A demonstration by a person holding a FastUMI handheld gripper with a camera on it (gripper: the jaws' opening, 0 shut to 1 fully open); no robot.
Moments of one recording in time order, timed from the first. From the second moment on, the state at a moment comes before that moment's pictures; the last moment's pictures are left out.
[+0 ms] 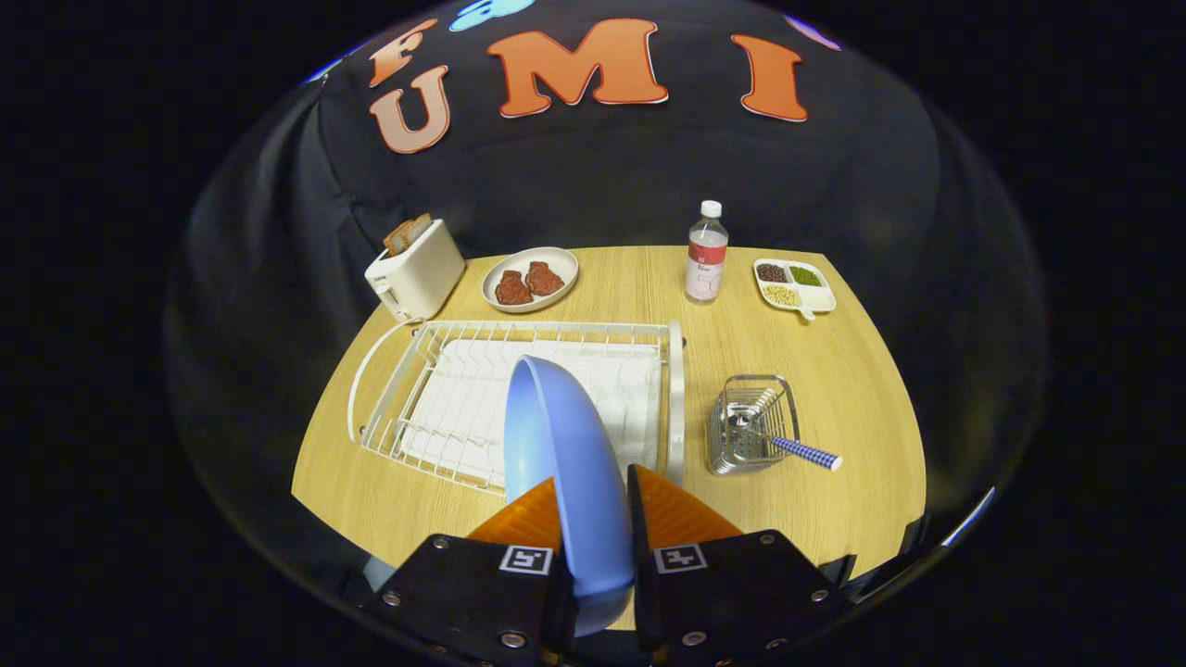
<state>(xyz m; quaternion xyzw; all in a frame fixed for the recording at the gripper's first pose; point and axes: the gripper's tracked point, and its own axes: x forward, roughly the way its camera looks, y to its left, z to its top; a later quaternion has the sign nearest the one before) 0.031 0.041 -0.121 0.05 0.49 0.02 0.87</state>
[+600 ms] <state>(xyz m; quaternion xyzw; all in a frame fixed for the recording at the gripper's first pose) -0.057 0.045 -0.212 0.15 0.53 0.06 0.83</state>
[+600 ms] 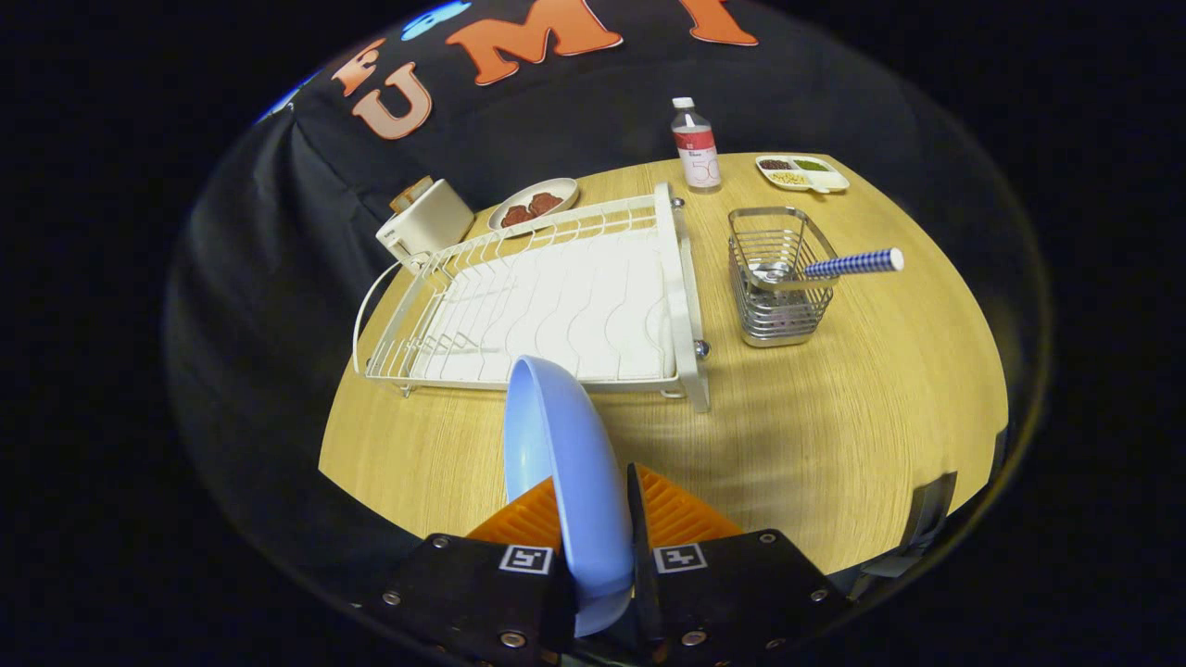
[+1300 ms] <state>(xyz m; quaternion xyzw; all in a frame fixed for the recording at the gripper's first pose) -0.053 0.017 -0.263 0.18 0.49 0.00 0.85</state>
